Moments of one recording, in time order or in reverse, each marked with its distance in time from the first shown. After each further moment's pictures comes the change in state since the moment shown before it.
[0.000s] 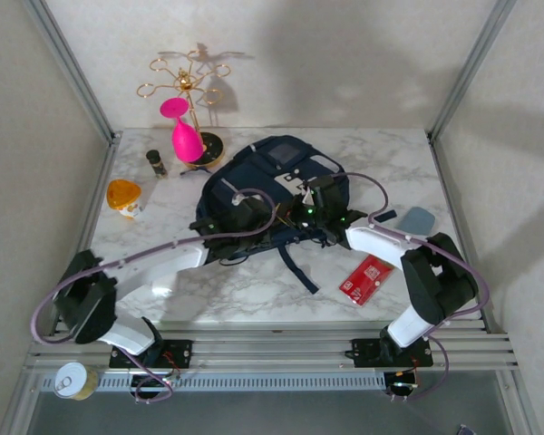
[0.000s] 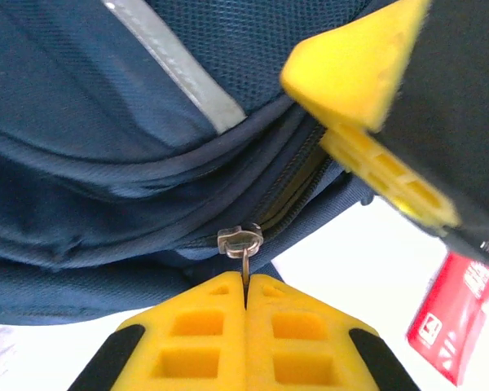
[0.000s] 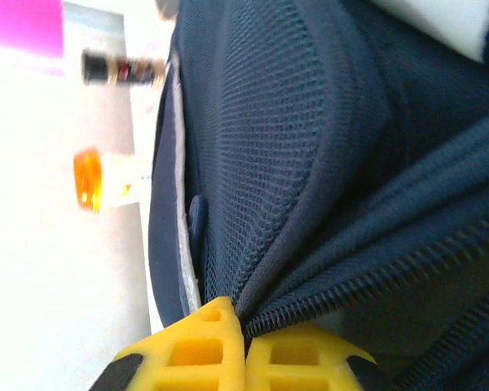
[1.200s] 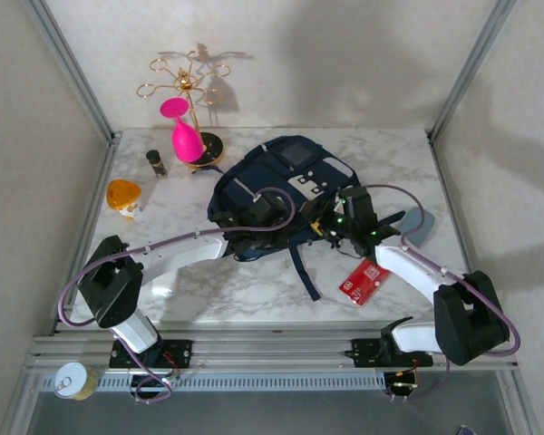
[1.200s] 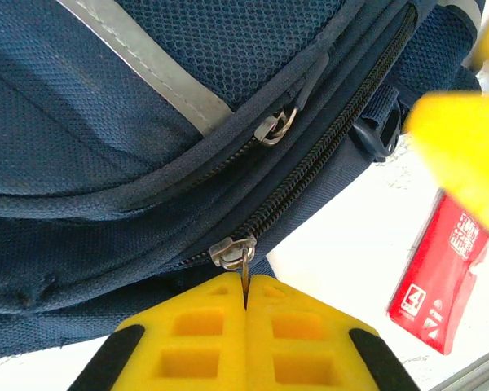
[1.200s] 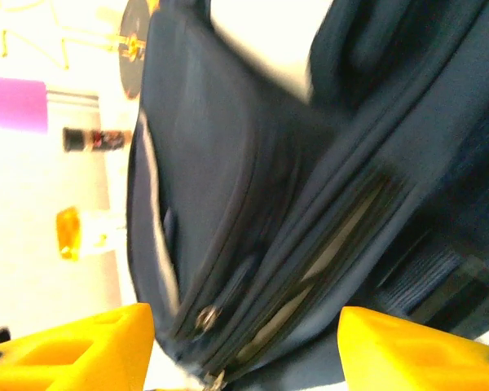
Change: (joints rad) left arm -0.026 0.203 0.160 -0.004 0.105 0.068; right arm -0.096 -0.258 -0.212 -0.059 0.104 0.054
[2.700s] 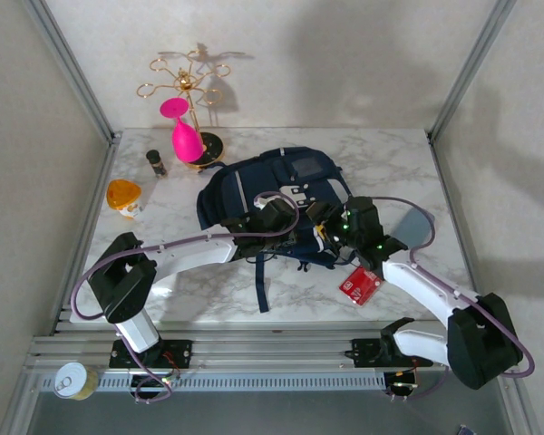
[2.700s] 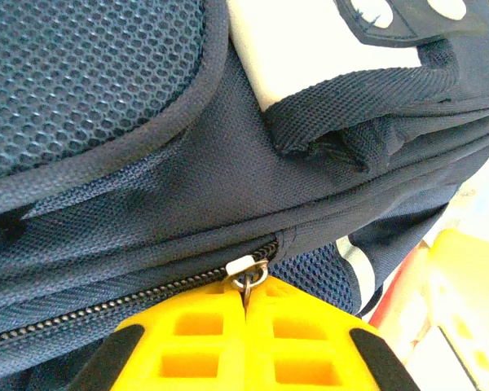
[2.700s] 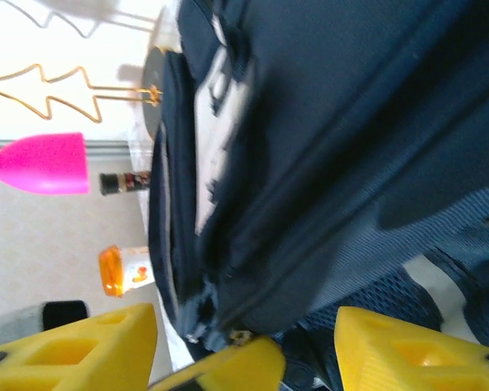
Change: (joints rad) left arm -0.039 0.059 -0.014 0.155 -0.114 -0.225; right arm 0.014 -0.142 -0.084 0.006 0.119 0.160
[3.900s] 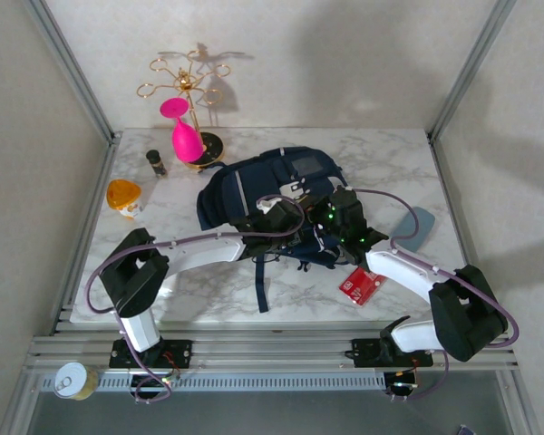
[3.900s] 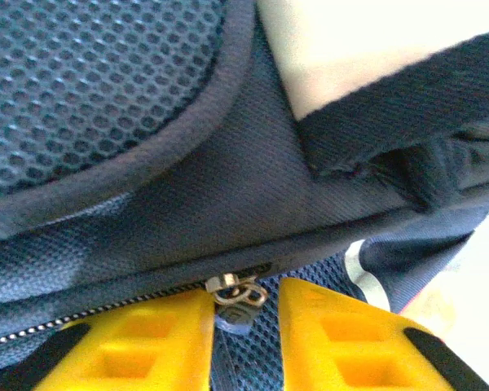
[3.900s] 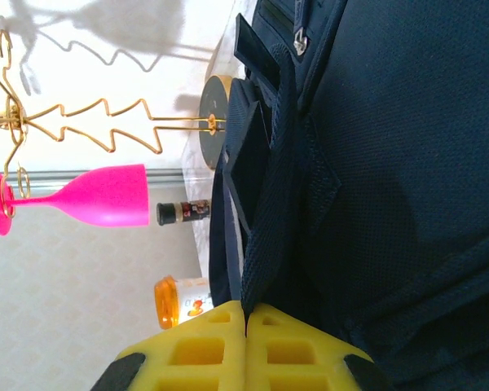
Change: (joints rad) left arm -0.014 0.077 0.043 -0.002 -0.039 -0.089; right arm 0.081 0.161 0.064 0.263 0.116 0.126
